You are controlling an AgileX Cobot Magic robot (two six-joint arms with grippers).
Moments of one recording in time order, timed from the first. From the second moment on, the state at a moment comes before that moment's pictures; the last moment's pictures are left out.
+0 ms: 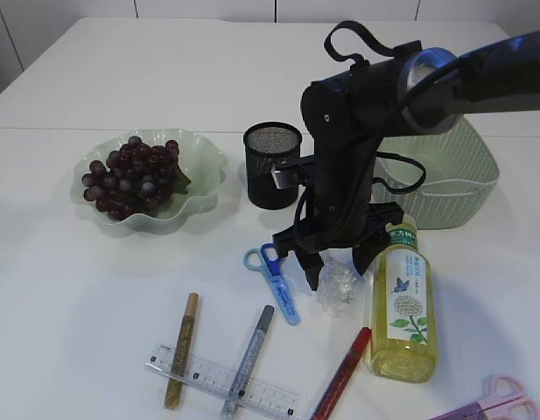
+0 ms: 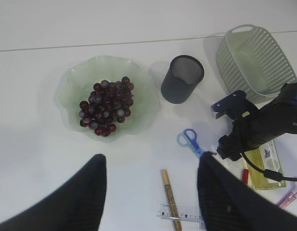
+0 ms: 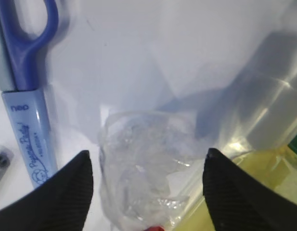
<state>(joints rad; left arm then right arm) -0.24 1.21 -1.66 -0.16 1.27 -0.10 0.52 2.16 -1.58 -0.03 1.09 0.23</state>
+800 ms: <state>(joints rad) -0.24 1.21 -1.66 -0.16 1.27 -0.10 0.52 2.16 -1.58 -0.03 1.09 0.23</state>
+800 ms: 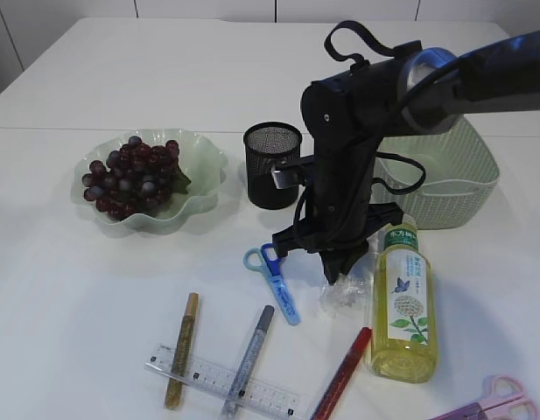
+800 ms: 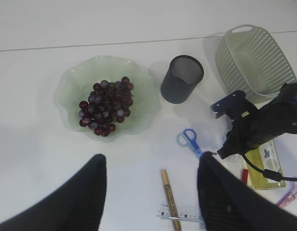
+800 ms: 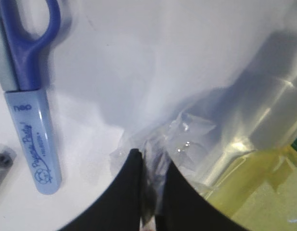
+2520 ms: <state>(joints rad) -0.24 1.21 -1.66 -0.17 1.27 -0.10 0.22 2.16 -2.12 -0.07 1.24 0.26</state>
